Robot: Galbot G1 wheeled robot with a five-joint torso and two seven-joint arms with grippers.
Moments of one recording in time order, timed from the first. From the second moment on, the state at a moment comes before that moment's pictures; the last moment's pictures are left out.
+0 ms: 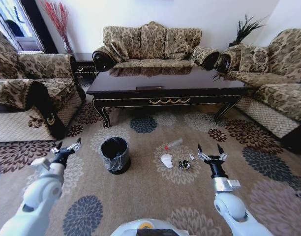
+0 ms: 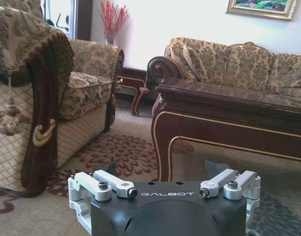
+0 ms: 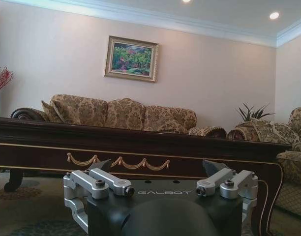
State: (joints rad) left arm 1.40 -0.92 -0.85 -2.09 -0.94 0.34 -0.30; right arm -1.55 1.01 0.56 1.94 0.37 0.38 0.28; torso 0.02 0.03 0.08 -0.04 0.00
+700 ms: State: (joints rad) left arm 1.04 -0.85 -0.57 -1.93 -1.32 0.75 -0.66; right arm -1.54 1.02 0.54 1.92 0.35 0.33 0.32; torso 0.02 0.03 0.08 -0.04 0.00
